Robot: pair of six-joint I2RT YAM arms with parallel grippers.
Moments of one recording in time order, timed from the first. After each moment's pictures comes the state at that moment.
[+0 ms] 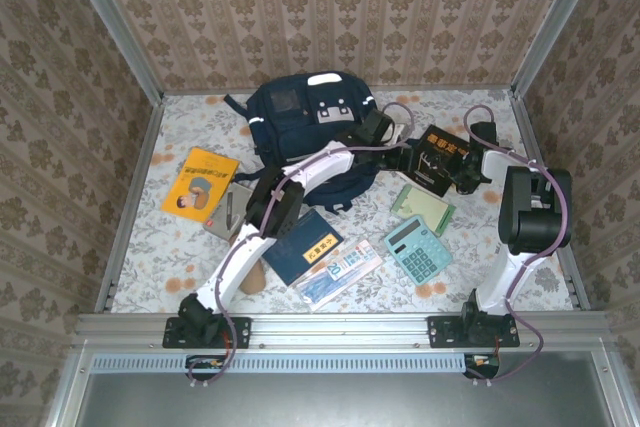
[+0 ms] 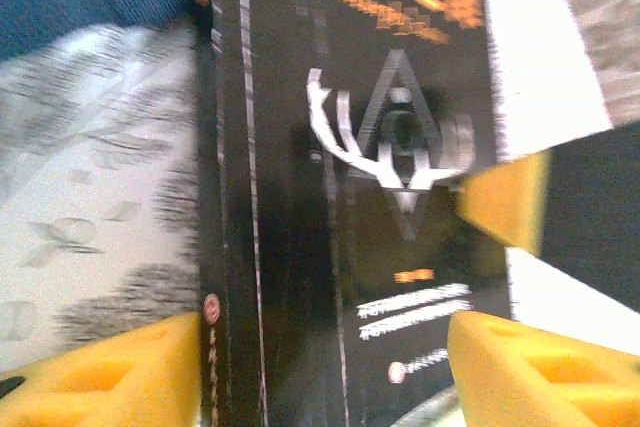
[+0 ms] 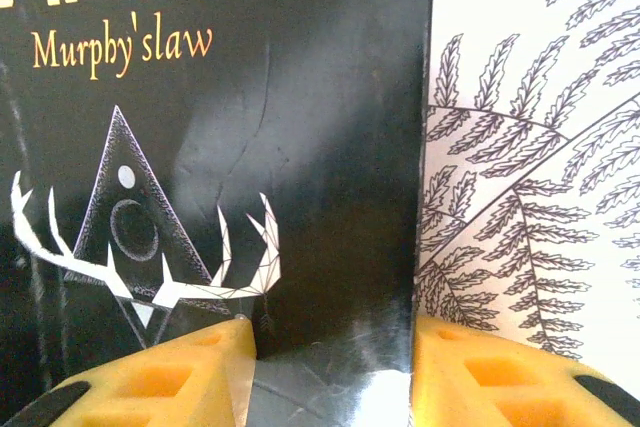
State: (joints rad) left arm -0.81 2.65 2.29 -0.36 0.59 -0.55; right arm -0.16 1.85 1.10 -0.40 -0.21 0.60
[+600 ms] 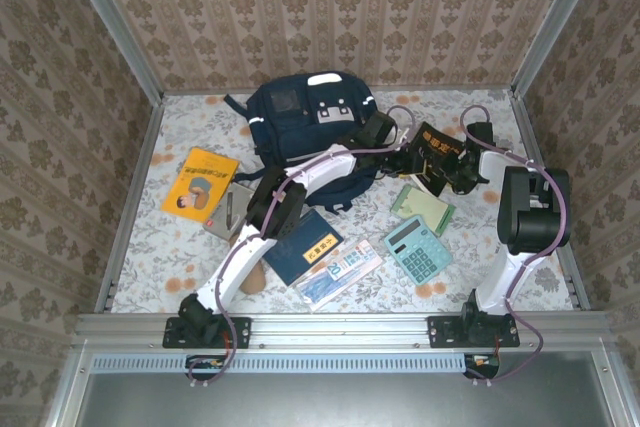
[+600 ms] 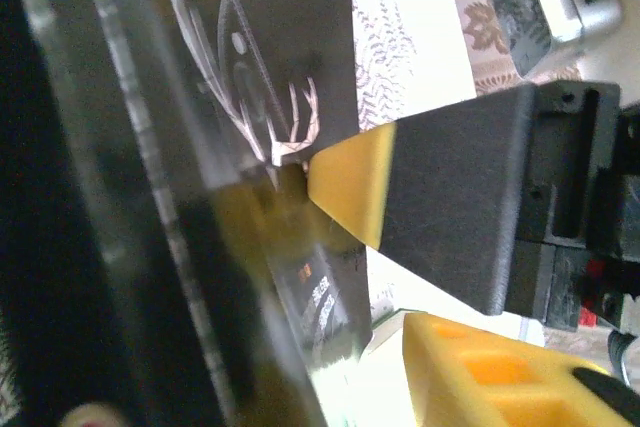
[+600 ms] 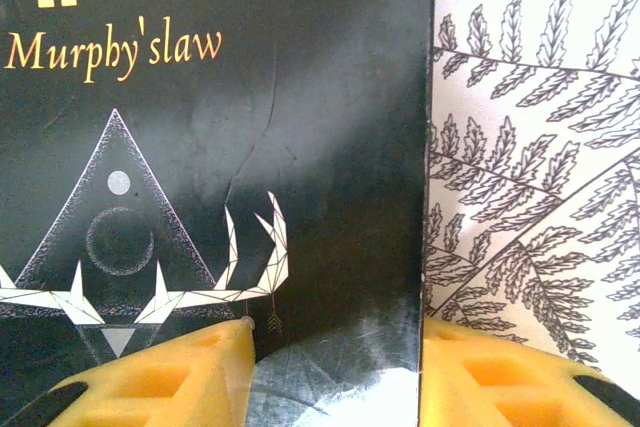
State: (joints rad) left arm -0.82 2.65 2.28 -0.33 0.72 -0.69; right arm -0.14 1.85 1.09 -0.38 -0.26 0.61
